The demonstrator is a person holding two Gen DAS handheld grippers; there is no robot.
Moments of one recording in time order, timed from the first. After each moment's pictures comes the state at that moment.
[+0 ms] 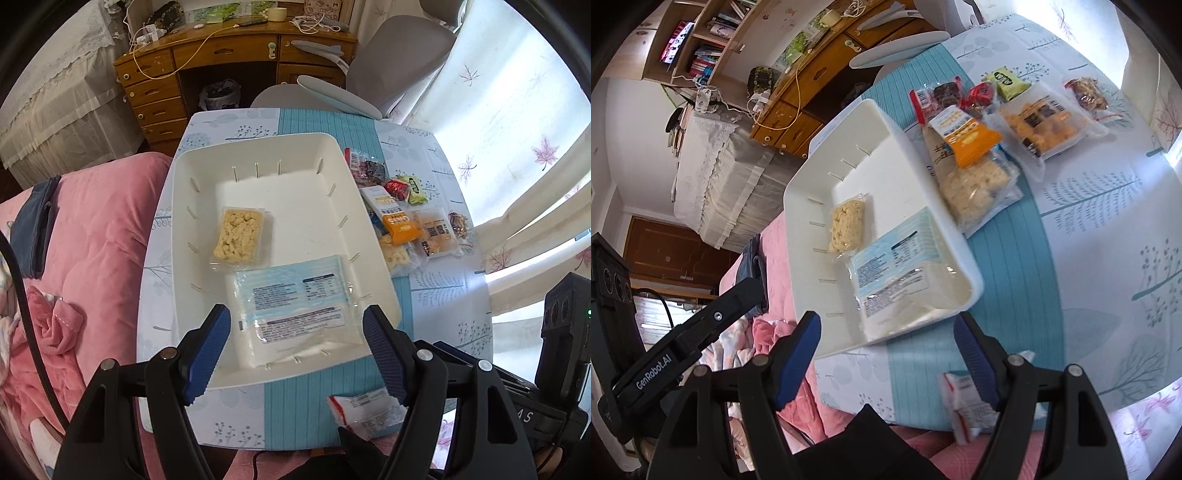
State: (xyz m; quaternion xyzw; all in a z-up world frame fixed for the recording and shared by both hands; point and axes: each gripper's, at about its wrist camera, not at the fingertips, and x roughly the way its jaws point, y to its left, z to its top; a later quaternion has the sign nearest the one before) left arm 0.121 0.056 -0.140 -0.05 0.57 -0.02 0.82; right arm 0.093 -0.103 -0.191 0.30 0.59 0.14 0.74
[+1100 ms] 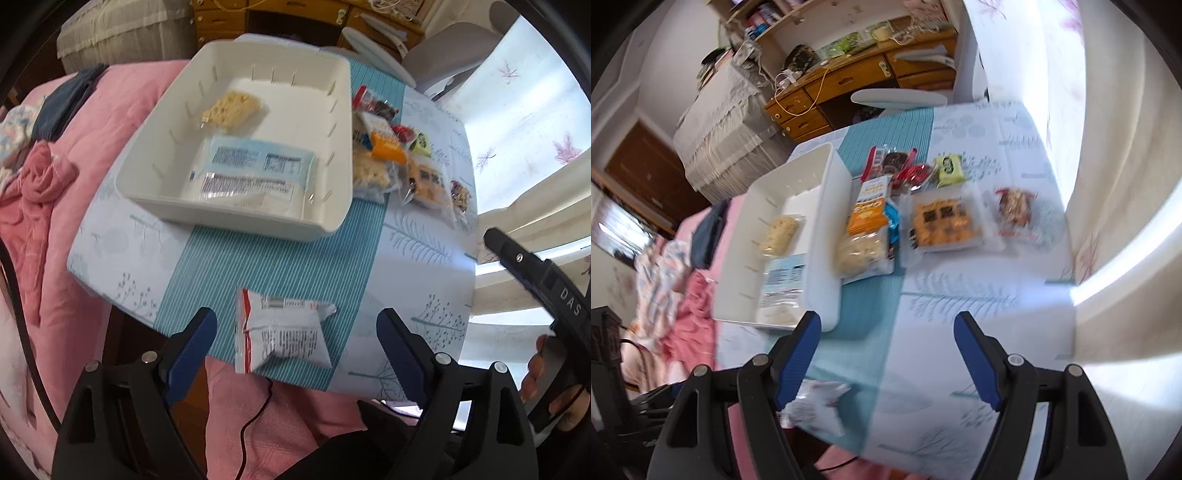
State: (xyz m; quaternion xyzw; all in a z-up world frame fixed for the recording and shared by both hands) left arm 0.016 -0.041 -0.196 -0.18 0.61 0.09 0.77; right arm 0.106 -0.226 -0.173 0.09 0.54 0.18 0.82
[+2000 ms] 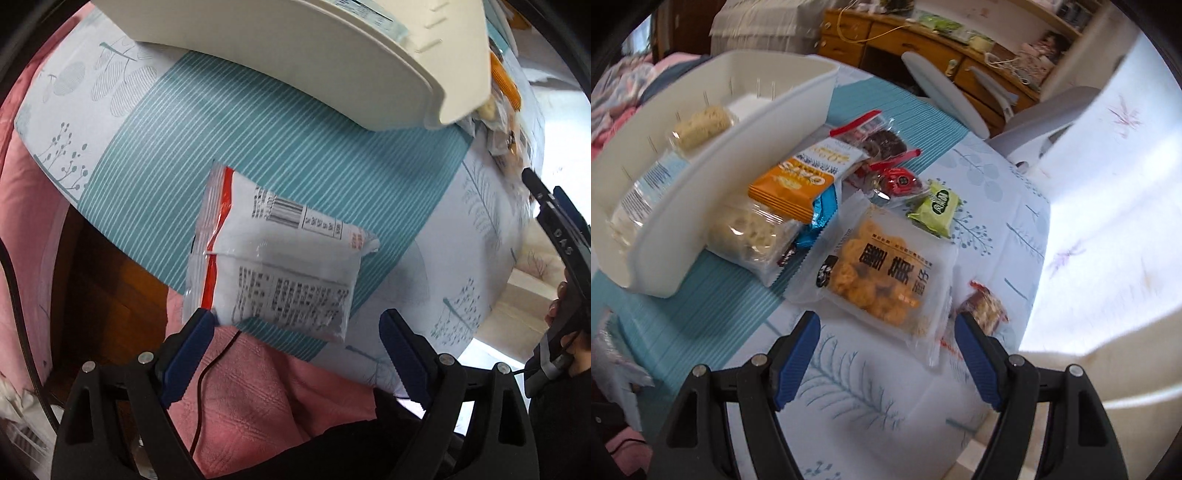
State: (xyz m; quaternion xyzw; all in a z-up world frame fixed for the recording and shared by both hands) left arm 0.011 -0.037 -0.327 -0.34 0.71 0.13 0.60; right arm 0.188 -0.170 -0.257 -0.28 0.49 0.19 0.80
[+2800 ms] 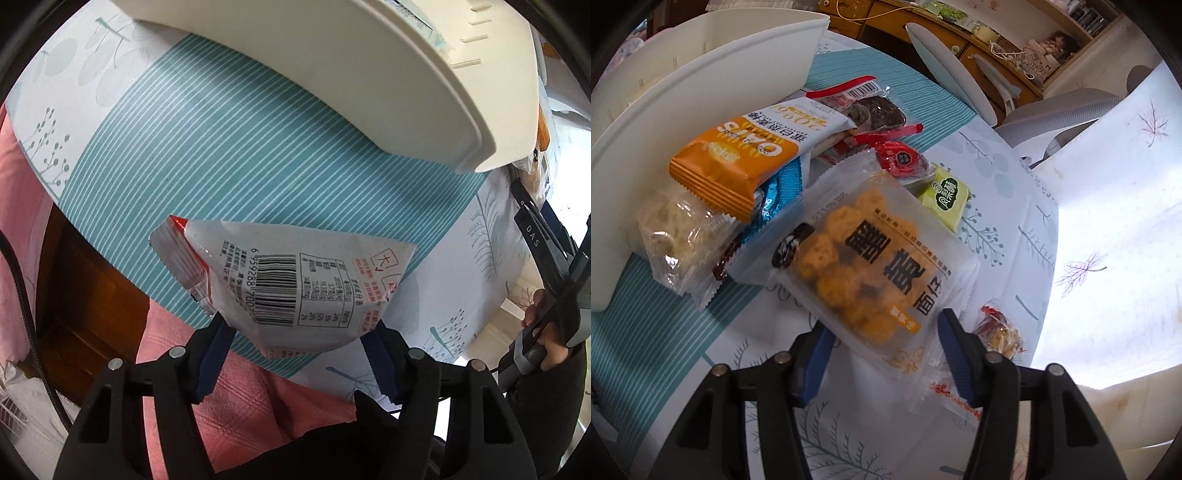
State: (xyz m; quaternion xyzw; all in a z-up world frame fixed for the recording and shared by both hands) left arm 0.024 -0.020 -0.349 -0.38 0.72 0.15 0.56; right arm 0.217 -0.155 -0.304 -0.32 0.49 0.15 0.79
